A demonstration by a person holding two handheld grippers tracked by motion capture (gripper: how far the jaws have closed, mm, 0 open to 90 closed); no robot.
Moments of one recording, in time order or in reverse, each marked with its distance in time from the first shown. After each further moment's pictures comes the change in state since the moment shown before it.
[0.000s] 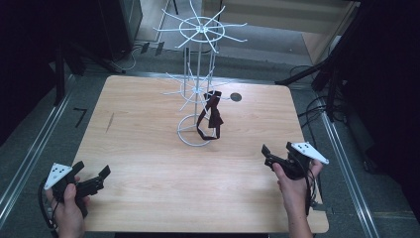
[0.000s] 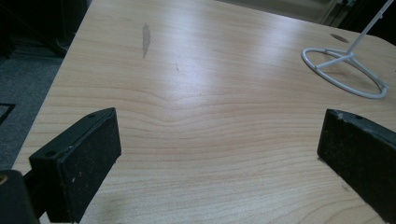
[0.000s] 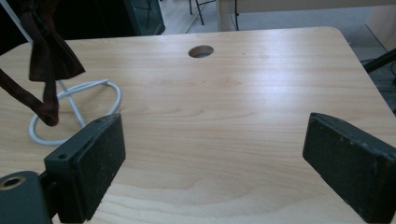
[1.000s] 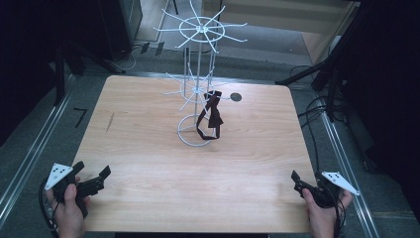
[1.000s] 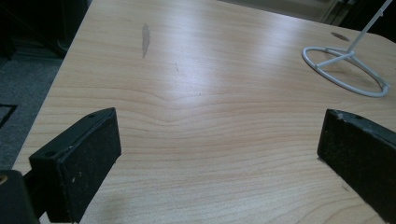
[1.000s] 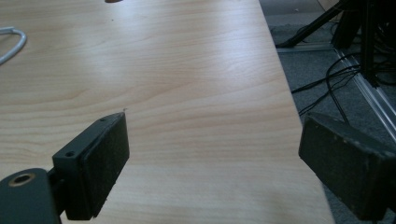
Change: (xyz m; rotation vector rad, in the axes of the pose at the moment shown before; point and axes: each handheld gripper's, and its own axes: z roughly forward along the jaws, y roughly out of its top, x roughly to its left) left arm -0.001 0.000 0.000 0.002 0.006 0.009; right arm -0.082 -0.067 -0.052 0.074 -0.150 0.068
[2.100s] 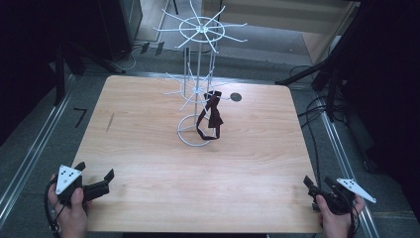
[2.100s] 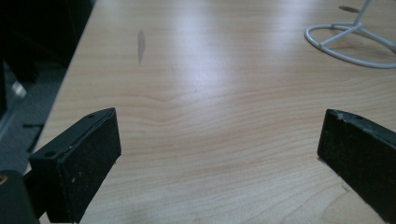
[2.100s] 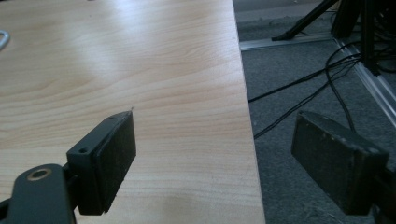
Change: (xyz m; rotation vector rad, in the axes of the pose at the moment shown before) left arm -0.017 -0.004 -0.003 -0.012 0.068 0.170; right arm -0.044 -0.013 -0.007 0.002 0.019 0.035
